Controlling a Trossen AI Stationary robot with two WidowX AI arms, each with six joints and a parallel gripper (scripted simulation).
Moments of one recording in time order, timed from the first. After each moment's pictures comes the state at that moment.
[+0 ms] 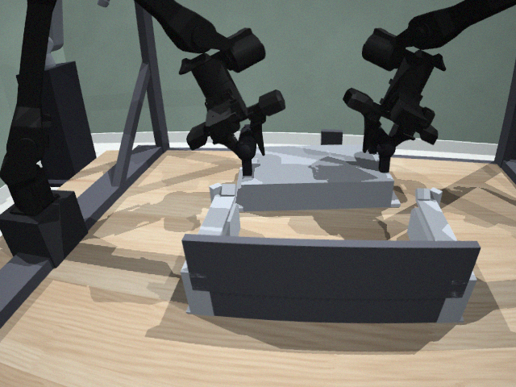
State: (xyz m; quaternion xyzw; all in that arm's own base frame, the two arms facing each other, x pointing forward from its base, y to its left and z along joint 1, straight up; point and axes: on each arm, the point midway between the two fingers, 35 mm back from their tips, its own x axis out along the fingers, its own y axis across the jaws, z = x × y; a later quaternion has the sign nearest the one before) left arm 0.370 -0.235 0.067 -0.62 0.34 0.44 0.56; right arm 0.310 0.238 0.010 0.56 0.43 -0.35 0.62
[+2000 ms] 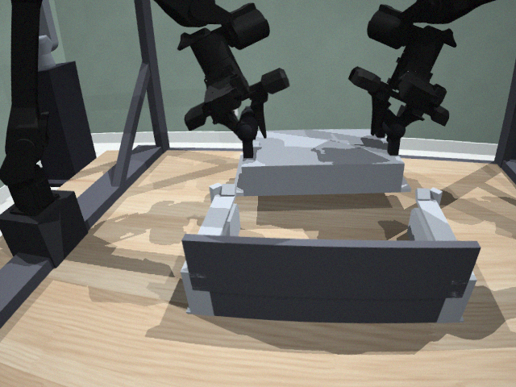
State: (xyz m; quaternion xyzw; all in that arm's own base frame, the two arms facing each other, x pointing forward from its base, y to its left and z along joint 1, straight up) left arm 0.361 -0.213 0.111 -0.61 0.35 0.44 0.56; right arm 0.320 0.217 0.054 0.56 0.43 -0.36 0.62
